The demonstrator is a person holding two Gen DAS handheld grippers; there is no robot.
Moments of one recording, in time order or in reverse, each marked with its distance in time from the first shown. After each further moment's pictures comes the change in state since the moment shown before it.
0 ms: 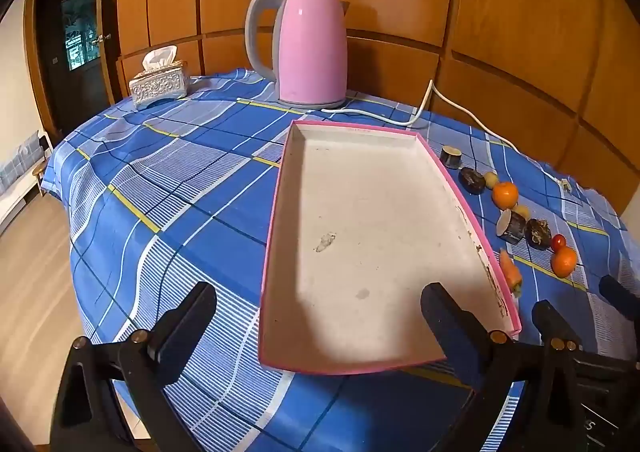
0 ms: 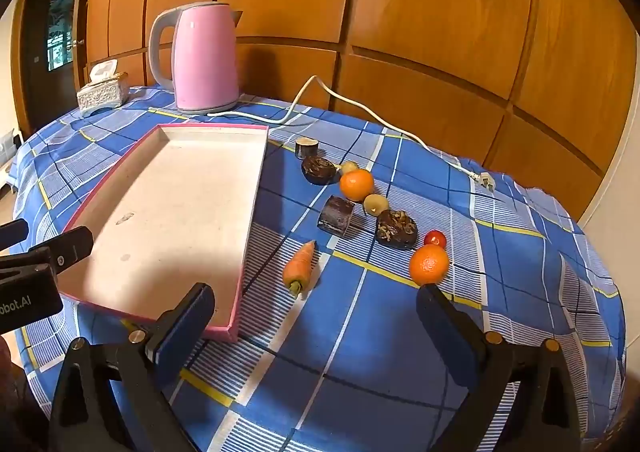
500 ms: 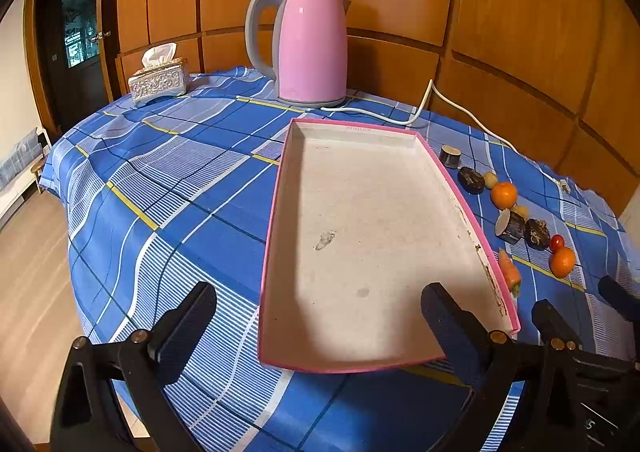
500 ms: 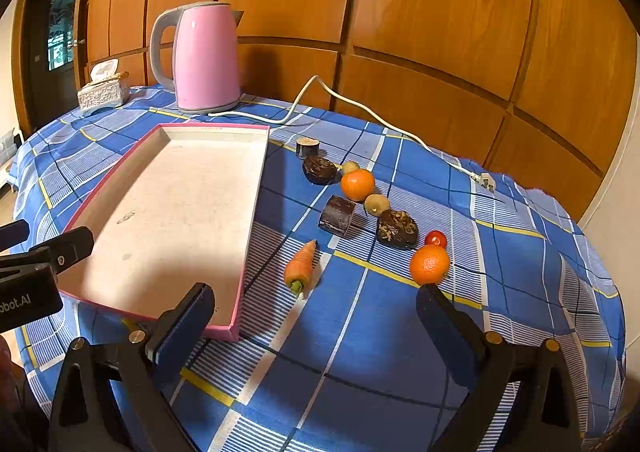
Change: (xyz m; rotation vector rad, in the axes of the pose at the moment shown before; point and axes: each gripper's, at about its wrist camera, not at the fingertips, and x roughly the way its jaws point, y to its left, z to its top) left arm 0.000 0.000 0.002 -0.007 0.008 -0.007; right arm 0.000 0.000 -0.001 -0.001 -0.002 0.000
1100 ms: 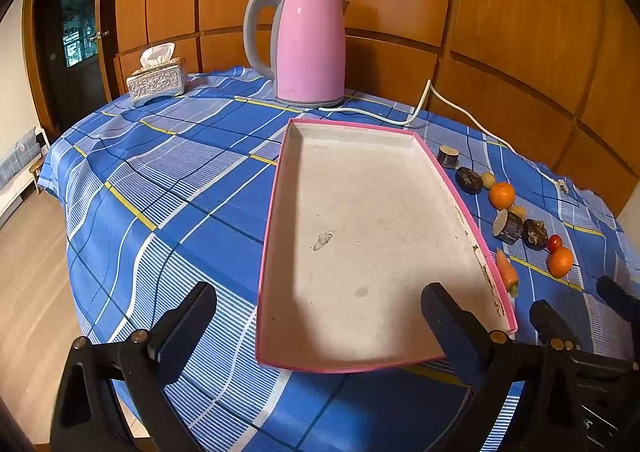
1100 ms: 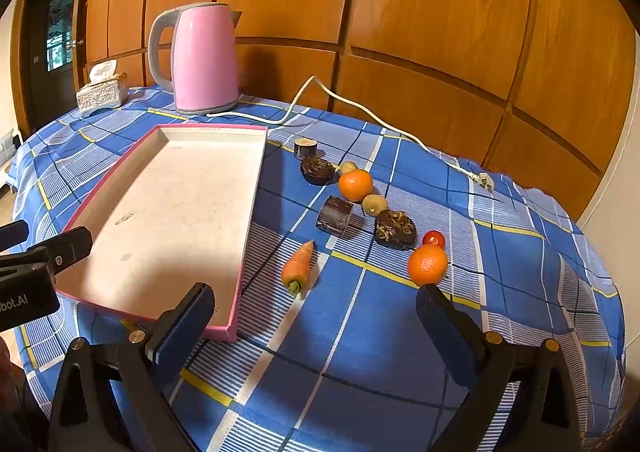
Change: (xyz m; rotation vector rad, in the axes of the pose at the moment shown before) left arm 0.001 -0.002 0.000 -0.002 0.000 -0.005; right arm -0.001 -0.001 0.001 0.001 0.001 -0.003
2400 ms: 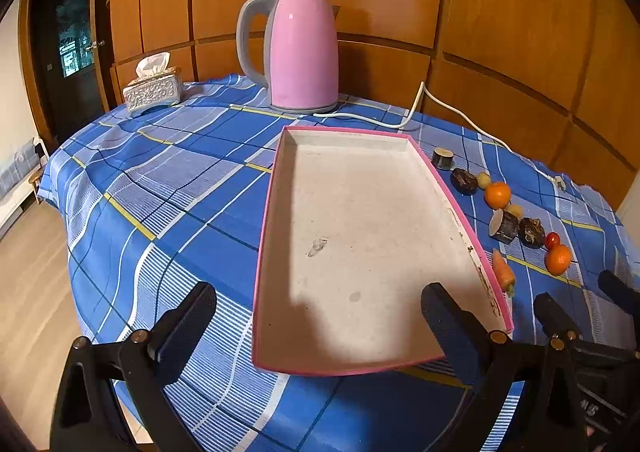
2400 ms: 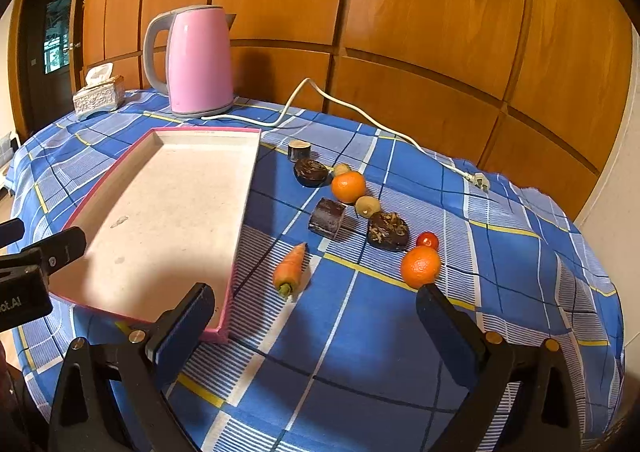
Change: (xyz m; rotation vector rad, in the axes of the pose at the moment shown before) left arm -0.004 -0.003 -0.001 0.032 -0.022 -0.003; right arm 0.000 -0.007 0.000 0.014 -0.004 -0.010
